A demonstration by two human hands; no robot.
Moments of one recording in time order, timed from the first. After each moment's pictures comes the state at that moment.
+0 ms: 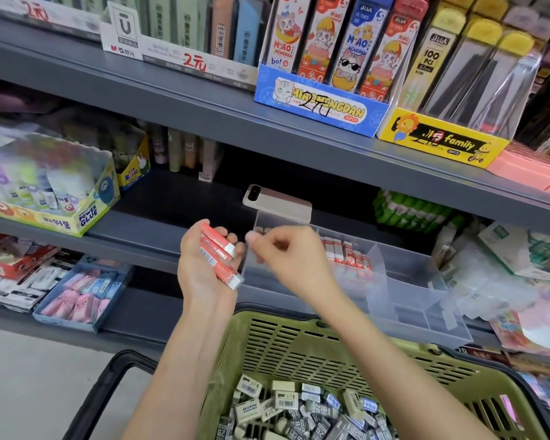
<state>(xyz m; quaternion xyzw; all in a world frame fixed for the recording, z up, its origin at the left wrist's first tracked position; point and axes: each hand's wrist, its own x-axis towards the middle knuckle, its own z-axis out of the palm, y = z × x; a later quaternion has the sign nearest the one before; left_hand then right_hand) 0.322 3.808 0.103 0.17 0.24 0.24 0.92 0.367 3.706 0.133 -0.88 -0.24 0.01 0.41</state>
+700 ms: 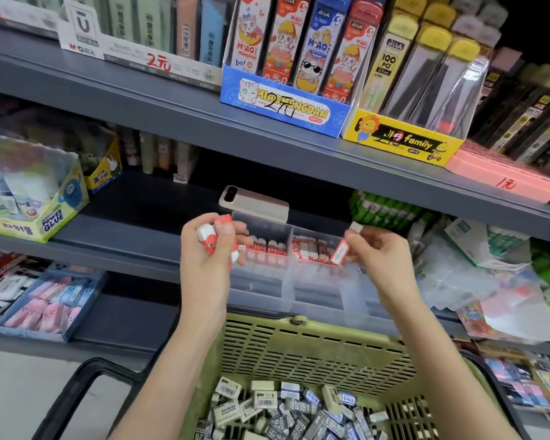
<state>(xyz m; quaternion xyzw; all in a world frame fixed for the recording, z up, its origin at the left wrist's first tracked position) 0.320 3.777 0.104 0.52 0.11 0.33 0.78 0.409 3.582 0.147 -0.84 -0.04 -0.06 0.53</state>
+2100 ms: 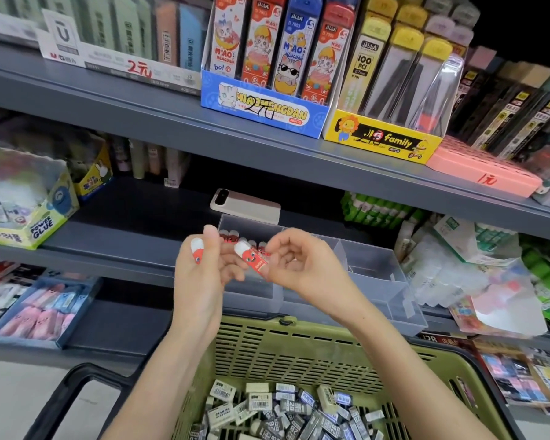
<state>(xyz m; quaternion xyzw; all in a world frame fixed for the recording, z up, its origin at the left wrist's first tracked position) 0.319 3.766 0.106 0.47 0.13 0.25 0.84 0.361 3.633 0.161 -0.81 -0.26 0.12 0.50</state>
